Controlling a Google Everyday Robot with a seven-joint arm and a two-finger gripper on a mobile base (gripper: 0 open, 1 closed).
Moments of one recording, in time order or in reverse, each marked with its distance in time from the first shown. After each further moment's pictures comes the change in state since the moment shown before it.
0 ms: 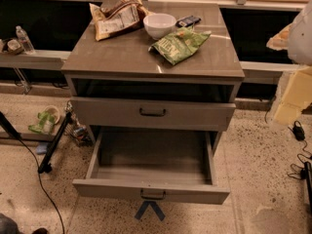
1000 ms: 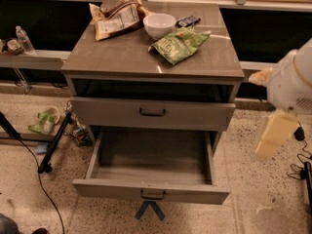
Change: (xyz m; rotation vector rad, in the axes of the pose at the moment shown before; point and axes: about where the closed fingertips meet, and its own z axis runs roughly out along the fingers) arm 0.005 0.029 0.071 -0.036 -0.073 -0.034
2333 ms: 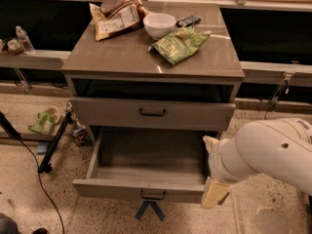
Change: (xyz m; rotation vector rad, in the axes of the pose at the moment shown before) arm -0.002 0.073 0.209 0.019 -0.040 -0.086
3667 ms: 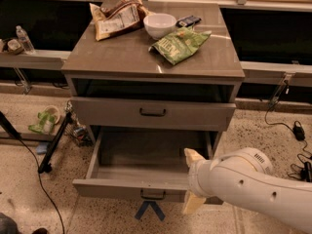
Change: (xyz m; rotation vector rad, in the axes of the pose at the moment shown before) arm -0.013 0.016 0.098 0.089 -0.056 -0.073
